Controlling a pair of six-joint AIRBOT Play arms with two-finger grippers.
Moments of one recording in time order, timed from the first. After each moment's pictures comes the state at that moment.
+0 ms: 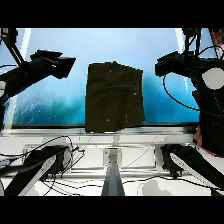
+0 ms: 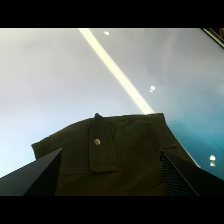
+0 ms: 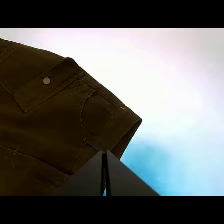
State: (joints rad) left arm -0.09 -0.80 0.93 0.67 -0.74 -0.83; right arm 0.28 -0.93 1.15 -1.46 0.92 1.39
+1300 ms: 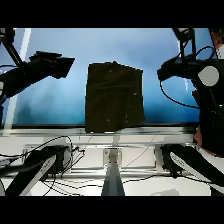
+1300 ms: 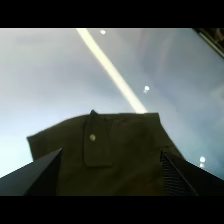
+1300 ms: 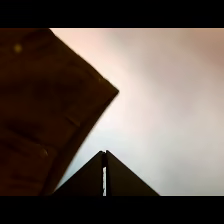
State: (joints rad) left arm -0.06 -0.79 0.93 0.69 -0.79 -0.90; right arm 0.23 -0.98 1.14 -1.59 1.08 1.34
